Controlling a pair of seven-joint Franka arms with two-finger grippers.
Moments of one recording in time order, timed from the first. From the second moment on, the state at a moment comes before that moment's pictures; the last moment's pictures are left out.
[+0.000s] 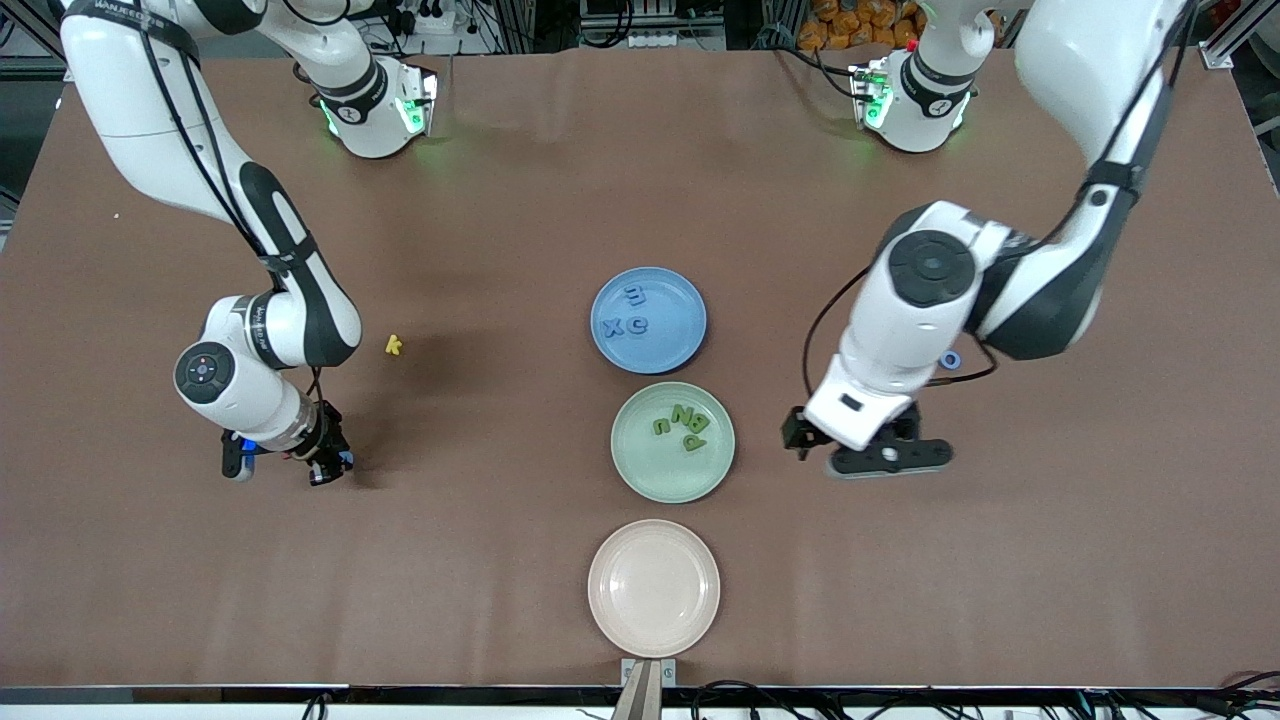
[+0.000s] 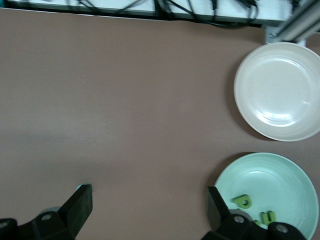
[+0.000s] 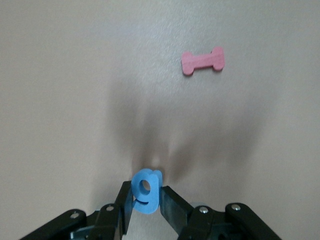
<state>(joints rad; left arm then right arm) 0.01 0.56 -0.56 -1.46 0.47 2.11 -0.74 0.06 0.63 -0.01 -1.86 0.00 2.58 1.40</state>
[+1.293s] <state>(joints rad) 0.05 0.15 -0.19 -1.46 0.06 1.72 -0.08 0.40 0.52 0.04 -1.84 0.00 2.47 1.60</state>
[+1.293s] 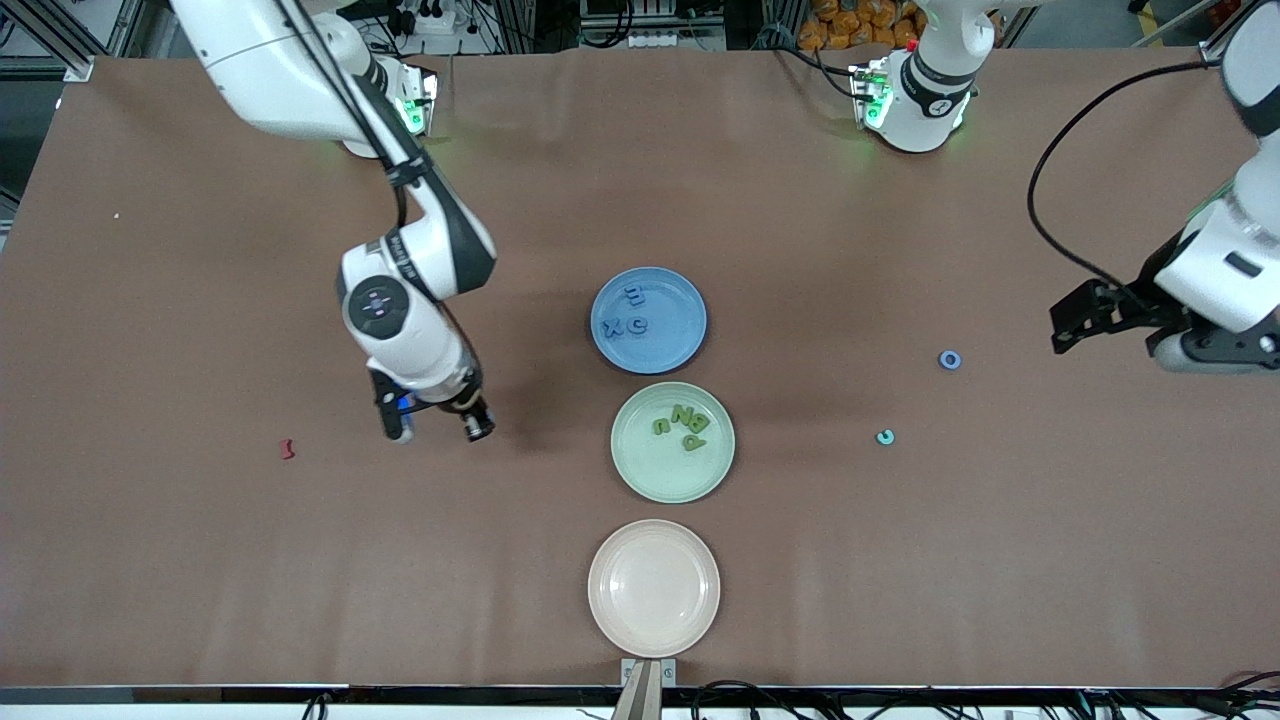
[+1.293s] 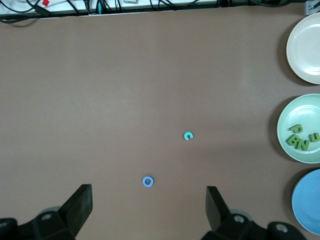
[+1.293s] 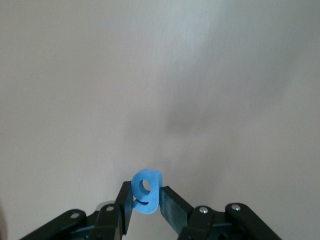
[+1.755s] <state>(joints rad) 0.04 0.07 -0.15 -1.48 0.04 1.67 -0.06 0.62 0.53 0.07 -1.79 0.00 2.47 1.75</state>
